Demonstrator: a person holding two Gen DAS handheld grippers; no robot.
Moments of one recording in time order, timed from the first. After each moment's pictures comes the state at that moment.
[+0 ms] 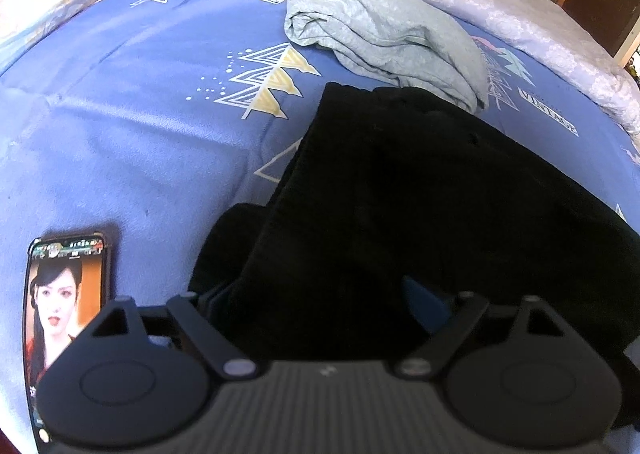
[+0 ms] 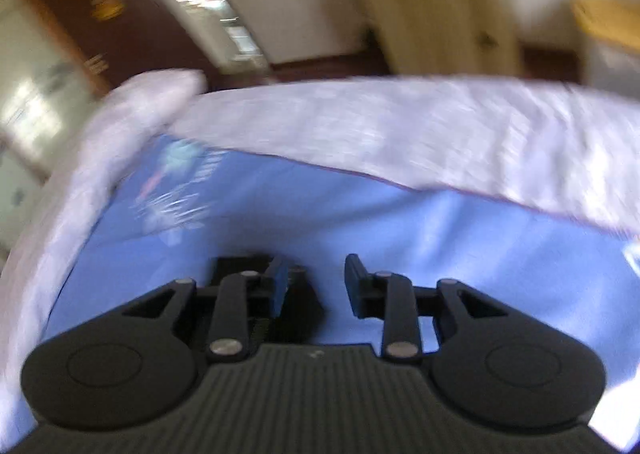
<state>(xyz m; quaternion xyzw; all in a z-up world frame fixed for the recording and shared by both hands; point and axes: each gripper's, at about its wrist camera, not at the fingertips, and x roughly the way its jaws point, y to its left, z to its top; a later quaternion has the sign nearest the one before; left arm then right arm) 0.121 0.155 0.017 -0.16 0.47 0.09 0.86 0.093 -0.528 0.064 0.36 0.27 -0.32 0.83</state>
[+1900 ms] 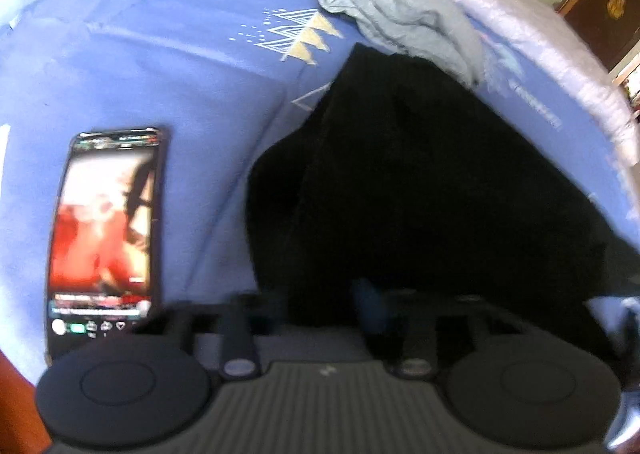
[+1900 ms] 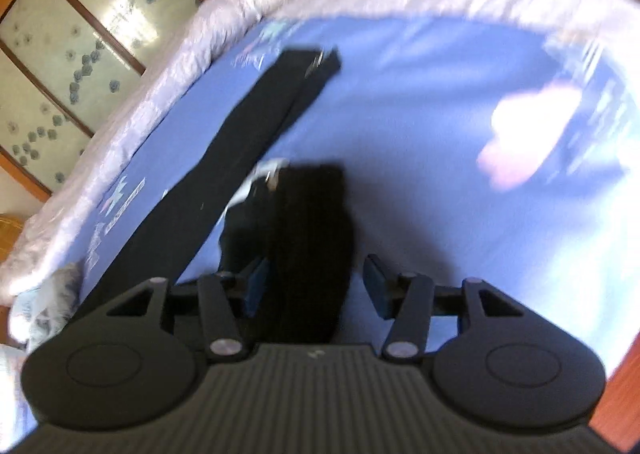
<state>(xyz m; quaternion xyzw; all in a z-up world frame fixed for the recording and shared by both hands) 0.055 0.175 0.021 -0.24 0.49 0.07 0.84 -0.062 -0.433 0.011 0.39 0.32 -0.16 0.85</state>
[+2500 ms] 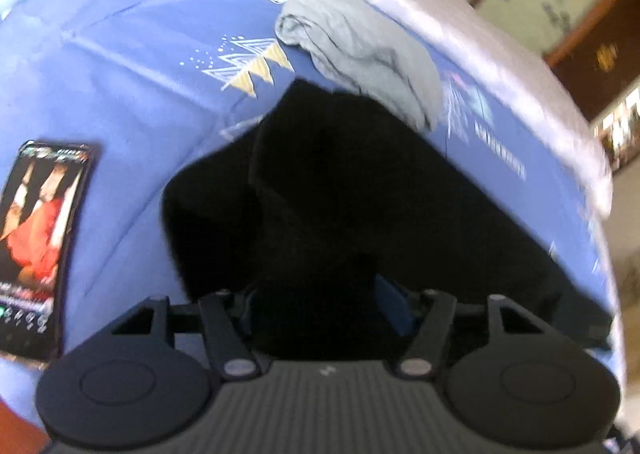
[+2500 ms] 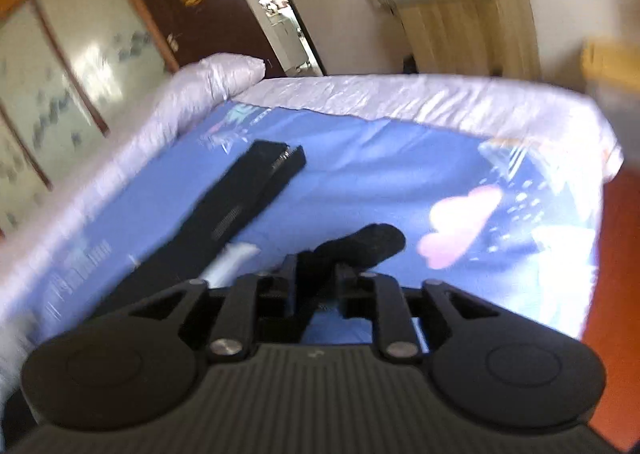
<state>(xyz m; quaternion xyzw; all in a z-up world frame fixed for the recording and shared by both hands) 0.066 0.129 0.031 -0.27 0.43 0.07 0.86 -0.105 -0.386 0.082 0.25 0.25 -0.31 0.88</state>
